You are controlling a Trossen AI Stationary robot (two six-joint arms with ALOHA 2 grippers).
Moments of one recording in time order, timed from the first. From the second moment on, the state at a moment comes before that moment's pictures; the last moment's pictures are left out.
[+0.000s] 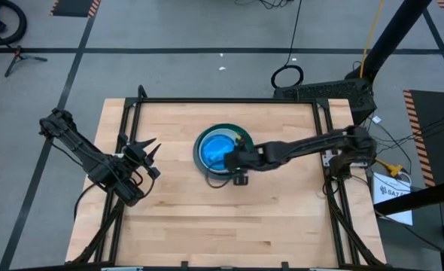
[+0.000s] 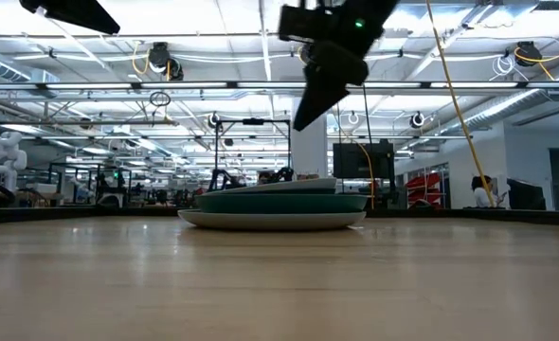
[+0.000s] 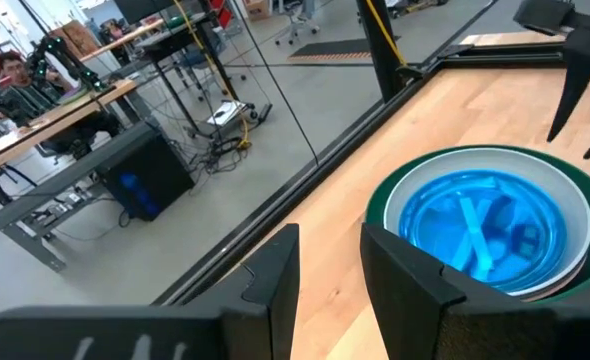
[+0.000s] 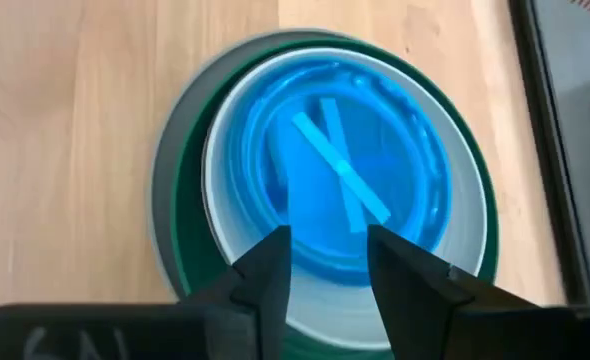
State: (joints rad) left arm -0.69 1.11 0.98 -1.49 -1.26 -1.28; right arm 0.11 1.74 1.34 -0.61 0.39 -0.05
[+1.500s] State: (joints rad) left arm -0.57 1.34 0.99 -0.54 -0.85 -0.43; right arm 0.18 0.92 0.42 0.13 0.29 -0.10
